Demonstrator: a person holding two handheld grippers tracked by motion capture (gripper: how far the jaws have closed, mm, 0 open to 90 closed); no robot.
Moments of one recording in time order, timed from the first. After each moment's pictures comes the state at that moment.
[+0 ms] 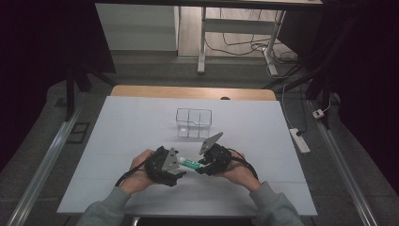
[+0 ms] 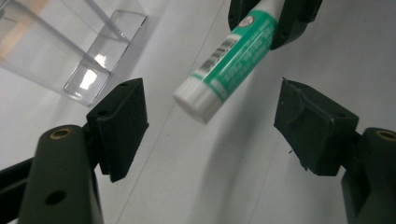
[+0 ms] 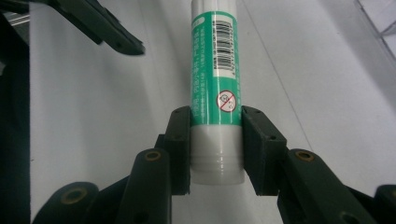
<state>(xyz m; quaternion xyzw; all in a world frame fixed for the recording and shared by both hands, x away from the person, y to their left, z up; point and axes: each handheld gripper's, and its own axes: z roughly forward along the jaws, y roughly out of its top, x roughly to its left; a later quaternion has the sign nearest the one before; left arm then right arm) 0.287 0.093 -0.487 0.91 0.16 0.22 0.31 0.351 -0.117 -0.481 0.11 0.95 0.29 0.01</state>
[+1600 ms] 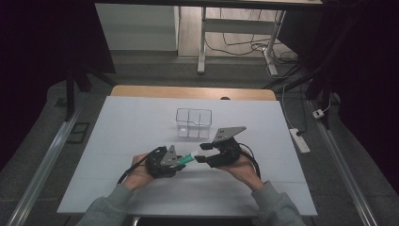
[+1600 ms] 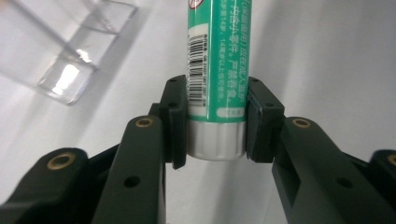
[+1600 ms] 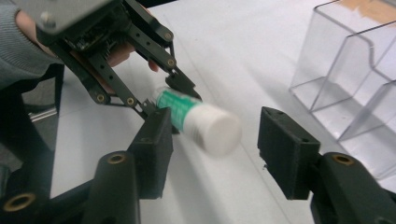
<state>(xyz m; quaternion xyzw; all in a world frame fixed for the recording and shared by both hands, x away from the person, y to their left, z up) 0.308 0.107 -0.498 0.91 0.18 0.18 0.33 0.355 -0.144 -0.455 0.16 0.87 0.47 0.04</state>
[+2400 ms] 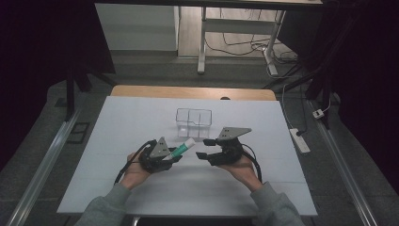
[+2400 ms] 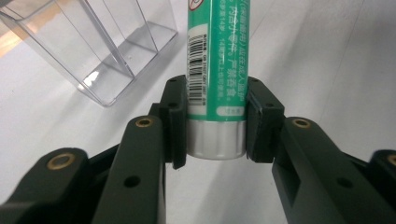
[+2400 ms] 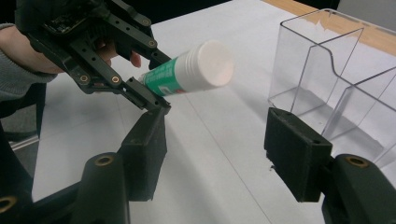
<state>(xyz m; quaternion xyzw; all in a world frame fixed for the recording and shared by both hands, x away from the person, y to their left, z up) 0.310 0.122 -0.490 0.87 0.24 0.19 0.40 0.357 -0.149 -0.462 0.19 0.84 0.50 0.06</state>
